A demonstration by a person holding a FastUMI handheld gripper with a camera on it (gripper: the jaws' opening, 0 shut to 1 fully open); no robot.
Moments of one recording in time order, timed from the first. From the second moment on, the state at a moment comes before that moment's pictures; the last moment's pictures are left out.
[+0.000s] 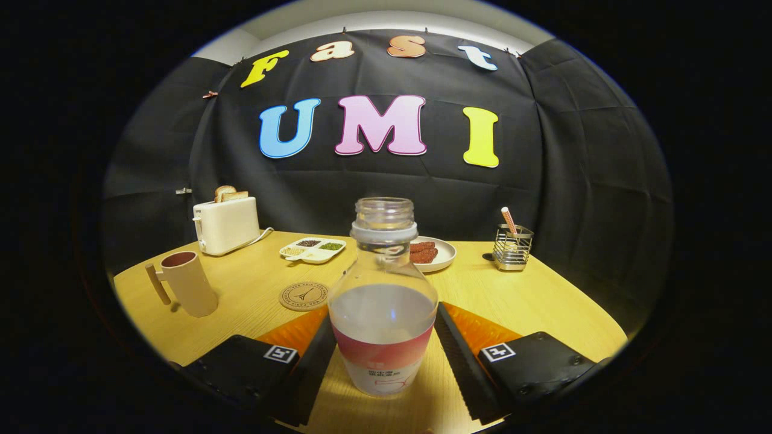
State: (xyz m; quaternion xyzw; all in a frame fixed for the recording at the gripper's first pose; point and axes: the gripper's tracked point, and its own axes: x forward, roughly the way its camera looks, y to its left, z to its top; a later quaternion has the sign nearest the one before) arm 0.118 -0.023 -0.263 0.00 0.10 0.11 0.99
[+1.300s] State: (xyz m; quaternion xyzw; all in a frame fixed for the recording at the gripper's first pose) arm 0.118 0.126 -0.187 -0.34 0.05 0.25 0.90
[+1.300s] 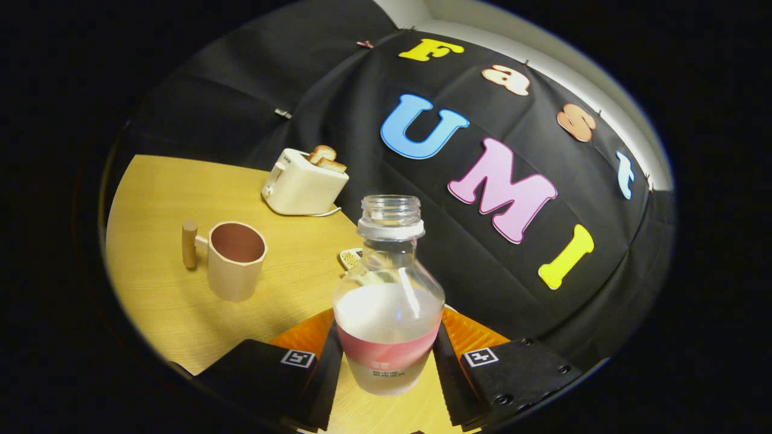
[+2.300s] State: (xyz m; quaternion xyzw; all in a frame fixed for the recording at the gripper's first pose) arm 0.131 0.203 -0.217 -0.57 0.00 0.28 0.77
